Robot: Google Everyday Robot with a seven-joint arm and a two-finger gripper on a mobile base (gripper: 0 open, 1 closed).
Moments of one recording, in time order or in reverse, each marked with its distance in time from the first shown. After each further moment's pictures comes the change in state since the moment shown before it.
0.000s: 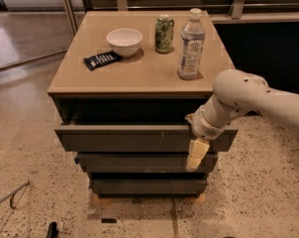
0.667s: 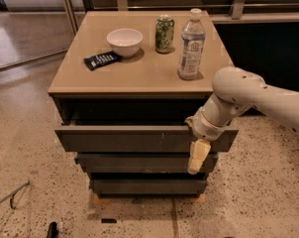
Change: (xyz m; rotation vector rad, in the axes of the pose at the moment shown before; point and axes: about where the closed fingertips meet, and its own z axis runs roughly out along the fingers) arm 0.004 0.014 0.004 -0.120 0.001 0.026
